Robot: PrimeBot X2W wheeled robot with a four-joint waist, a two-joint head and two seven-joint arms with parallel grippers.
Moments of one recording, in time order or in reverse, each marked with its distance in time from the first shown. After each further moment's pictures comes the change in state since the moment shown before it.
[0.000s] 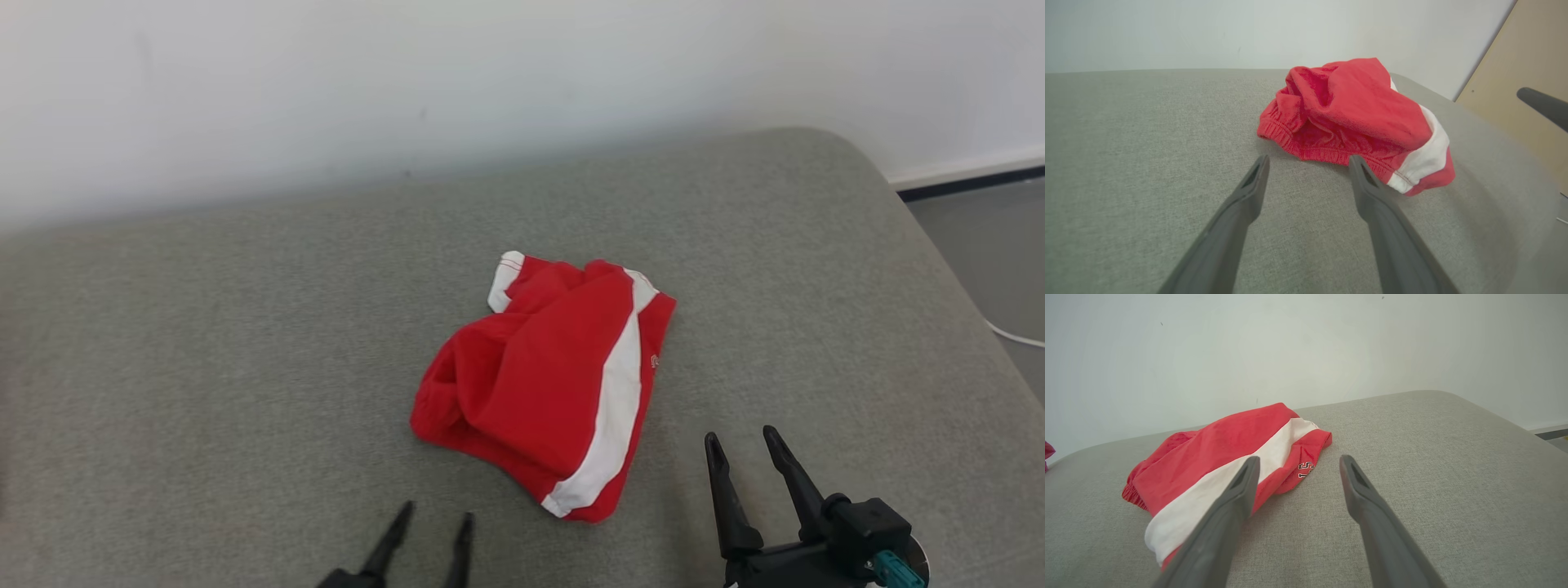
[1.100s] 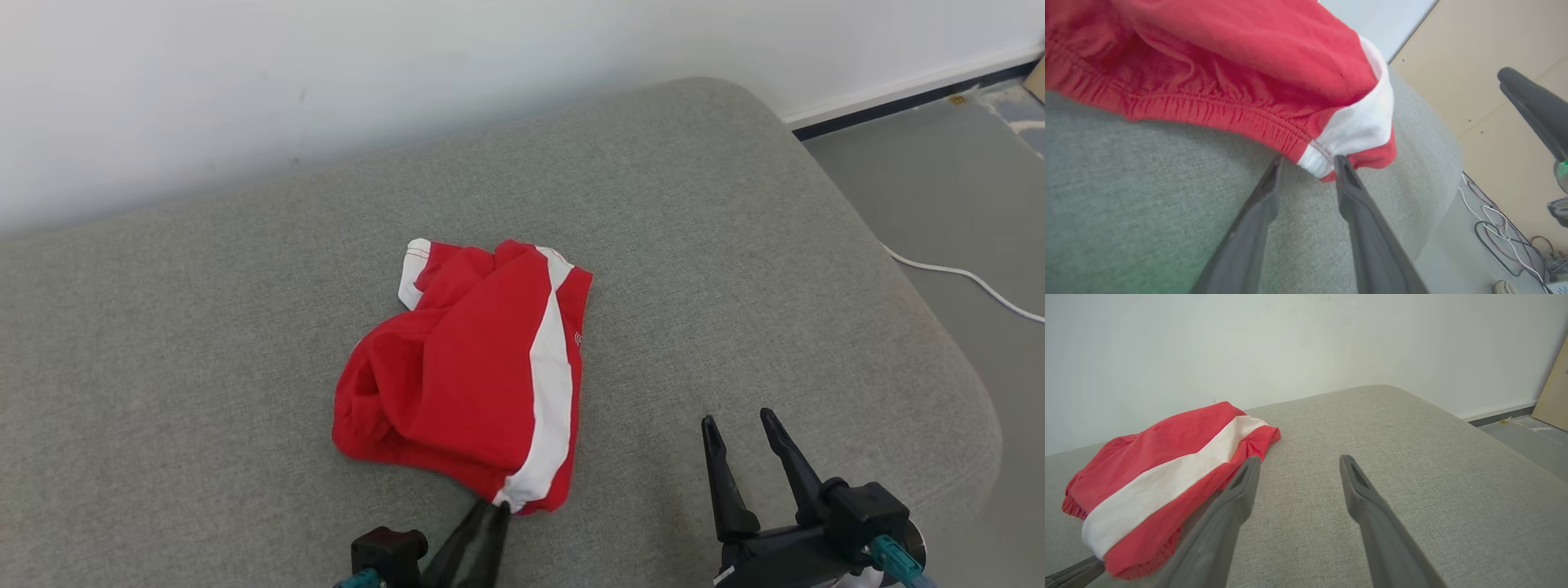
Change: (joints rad) left arm -0.207 -0.003 -0.263 0.267 -0.350 -0.001 0.000; right arm -0.034 0.000 0.007 -0.001 0.006 0.000 0.000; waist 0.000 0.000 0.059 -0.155
